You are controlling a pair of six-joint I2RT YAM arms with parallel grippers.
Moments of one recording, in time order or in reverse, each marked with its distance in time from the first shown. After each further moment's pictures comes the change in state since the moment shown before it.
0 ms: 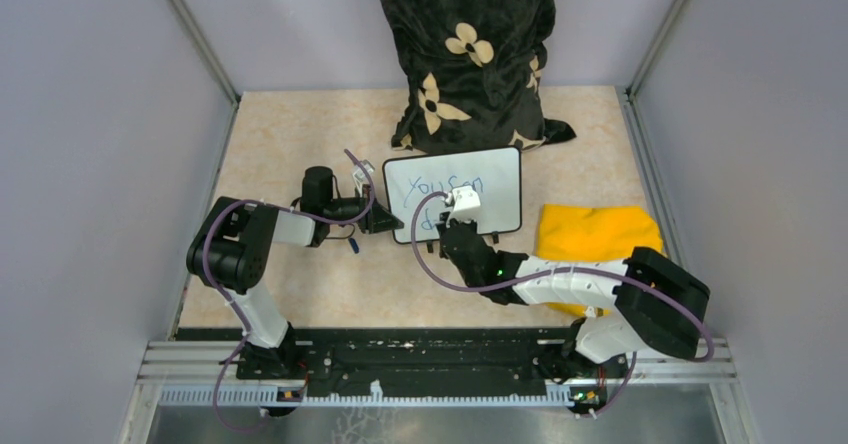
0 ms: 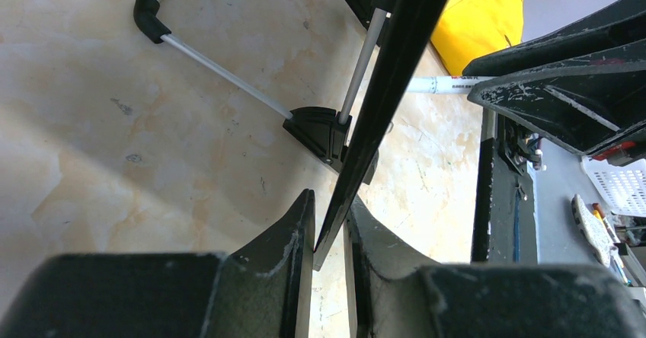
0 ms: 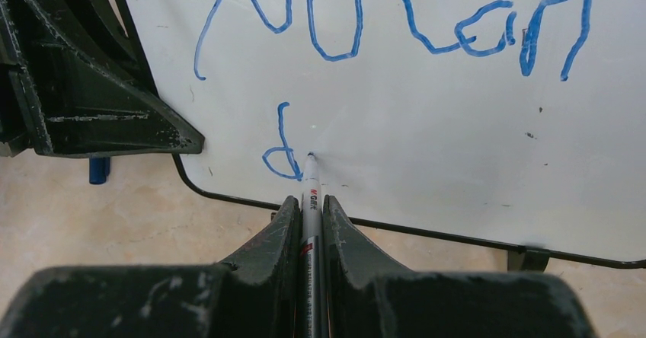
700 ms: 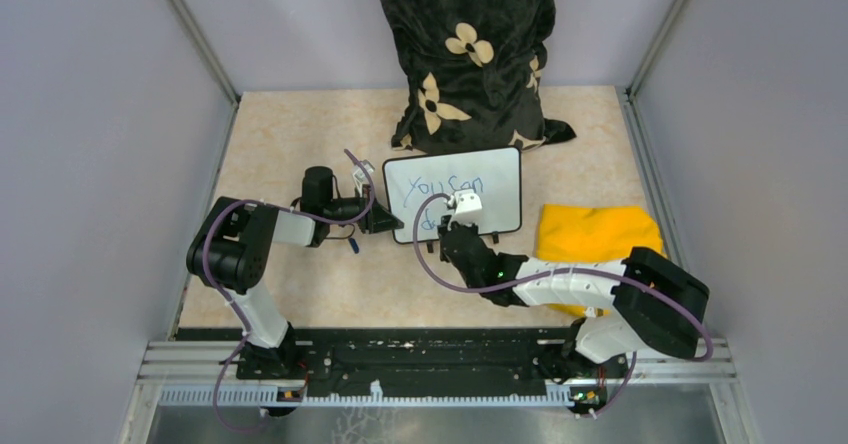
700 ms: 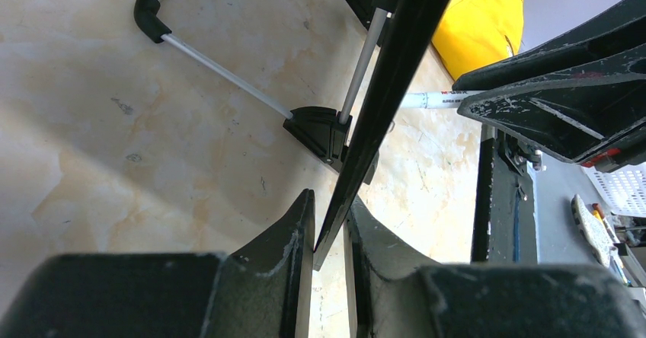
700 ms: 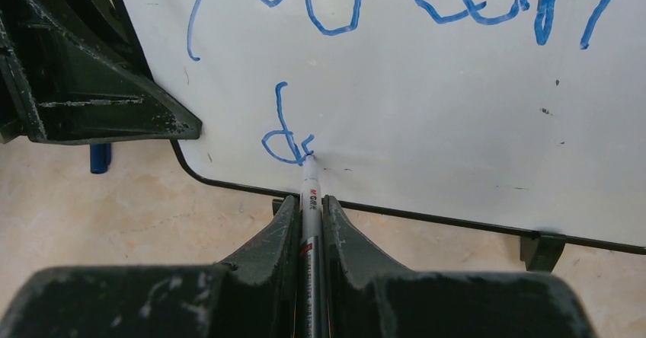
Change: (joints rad) left arm 0.000 0.000 0.000 -0.002 -0.001 0.000; right arm 0.000 0.012 -0.011 -0.002 -0.019 0.044
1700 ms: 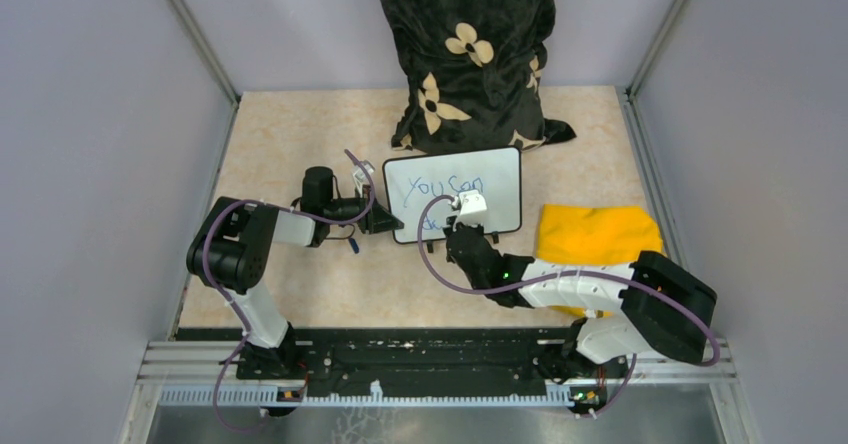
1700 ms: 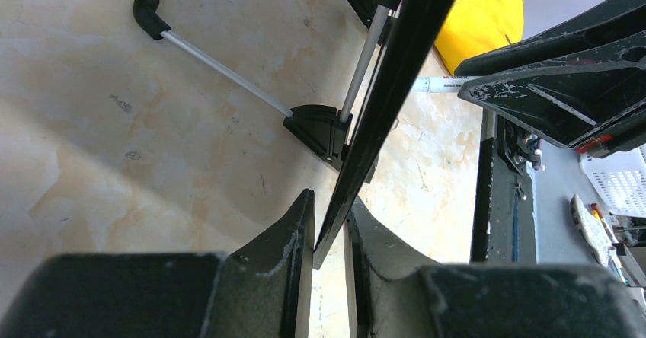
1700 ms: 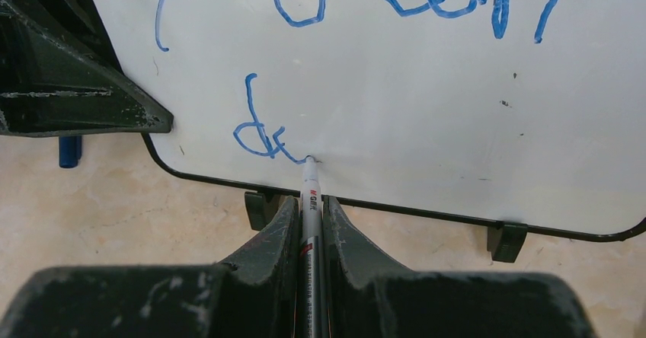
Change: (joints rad) left arm 0.000 0.000 0.000 -0.006 -0.001 0.001; right arm -0.013 -0.044 -0.036 -0.031 0.014 -0.024
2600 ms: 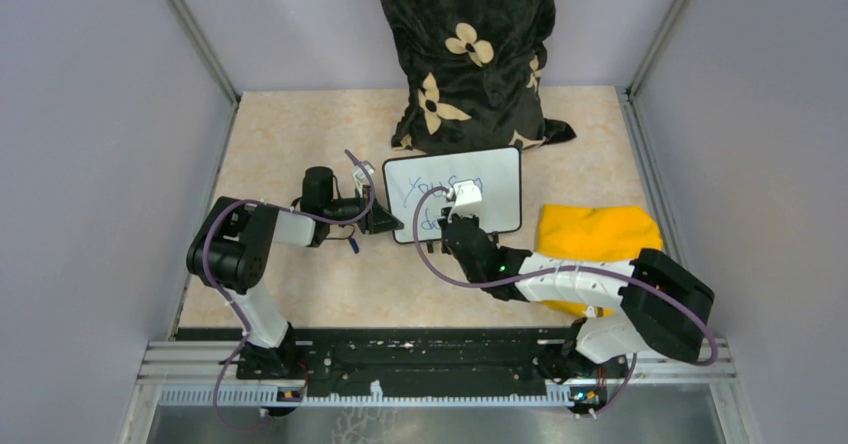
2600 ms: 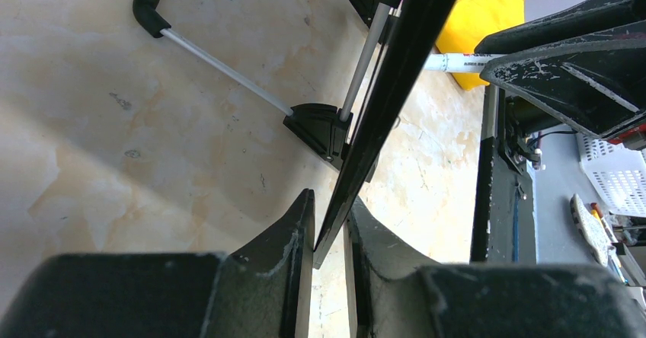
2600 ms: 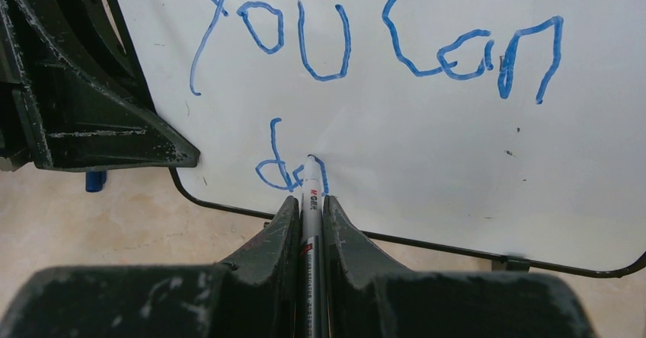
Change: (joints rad) left arm 0.000 0.000 0.000 -0.005 0.000 0.003; right arm -0.013 0.015 0.067 -0.001 -0.012 -0.048
